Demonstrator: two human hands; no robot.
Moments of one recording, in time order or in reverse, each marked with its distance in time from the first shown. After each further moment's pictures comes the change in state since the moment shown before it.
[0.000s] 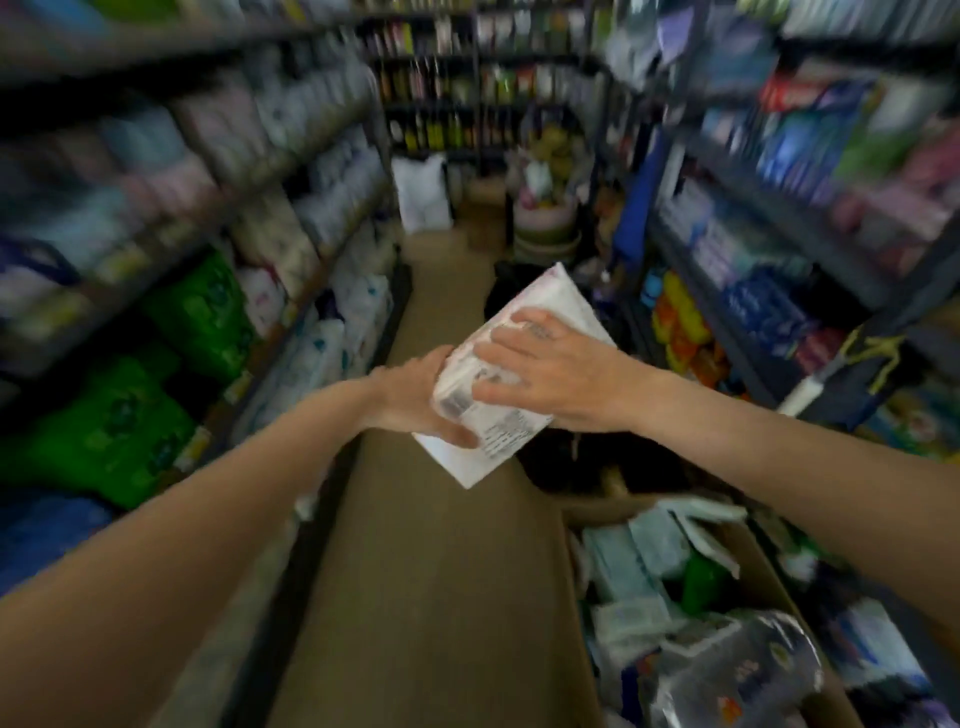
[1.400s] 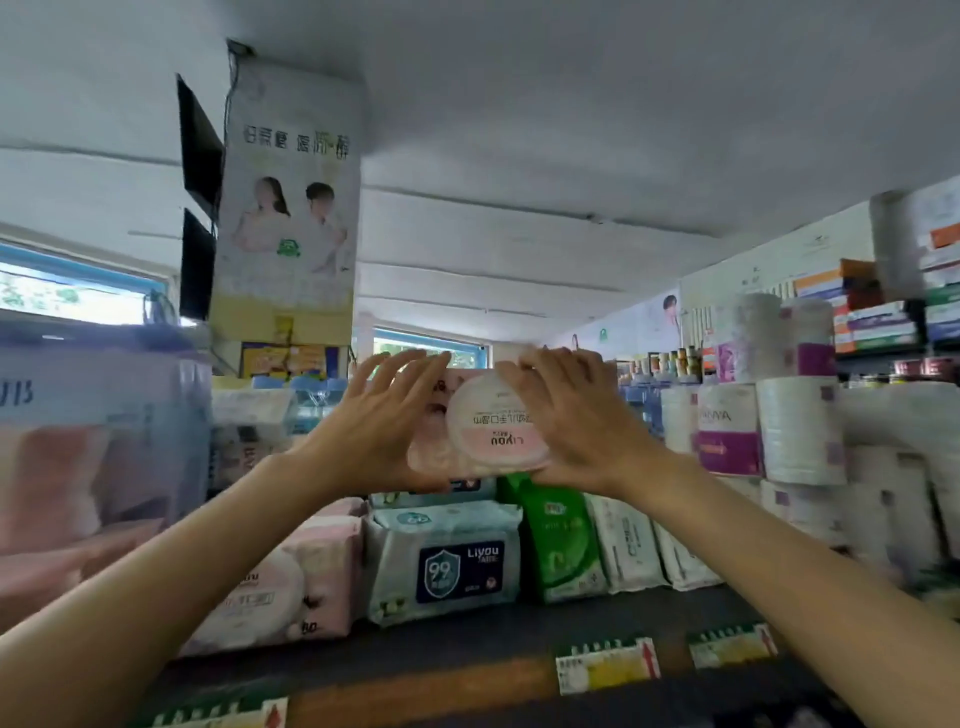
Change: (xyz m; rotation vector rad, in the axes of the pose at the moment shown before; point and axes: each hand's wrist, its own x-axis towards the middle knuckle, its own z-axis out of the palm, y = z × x) left_hand -0.659 -0.298 -0.285 1.315 1.095 -0.950; right_hand 0.672 -0.164 -0.398 0.372 1.184 -0.195
